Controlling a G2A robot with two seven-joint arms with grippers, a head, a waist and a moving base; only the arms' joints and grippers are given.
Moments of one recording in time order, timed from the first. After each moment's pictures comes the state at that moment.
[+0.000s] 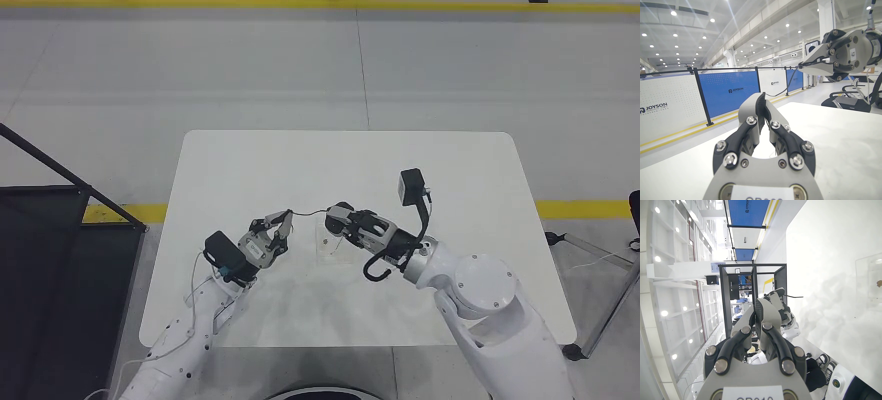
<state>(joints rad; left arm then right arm) 1.26 -1.21 -1.18 -1.40 1.49 -0.31 0.89 -1.13 -1.18 1.13 -1.99 0.30 0.43 0.48</state>
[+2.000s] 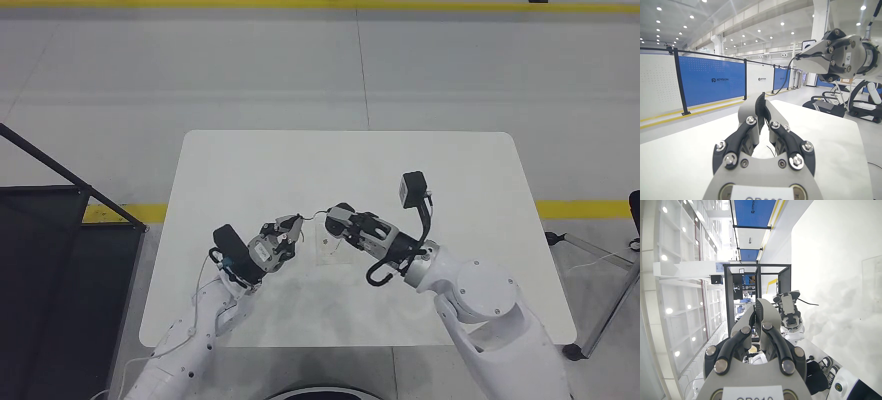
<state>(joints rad) 1.26 -1.23 -1.15 -1.39 1.37 -0.48 0.80 -1.16 -1.19 1.15 -2.00 0.30 0.38 0.48</state>
